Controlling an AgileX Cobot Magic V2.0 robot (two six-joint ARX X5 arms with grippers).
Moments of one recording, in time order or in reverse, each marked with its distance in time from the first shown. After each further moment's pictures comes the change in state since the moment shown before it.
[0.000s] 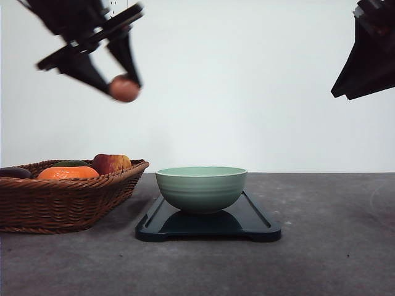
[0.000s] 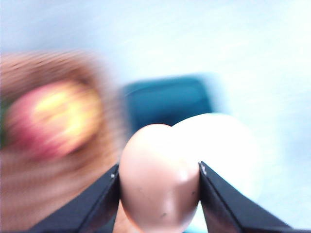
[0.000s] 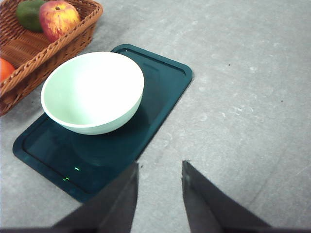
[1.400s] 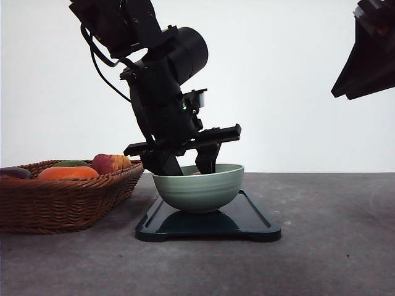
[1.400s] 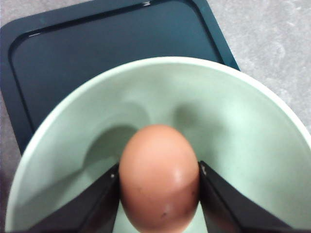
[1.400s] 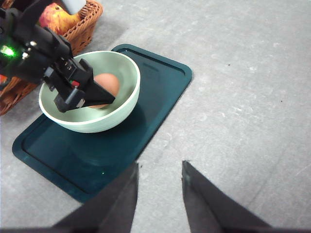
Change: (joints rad) left_arx -0.292 0.419 0.000 0.237 -0.300 -0.015; right_arx 0.000 0.000 0.000 0.000 0.000 -0.001
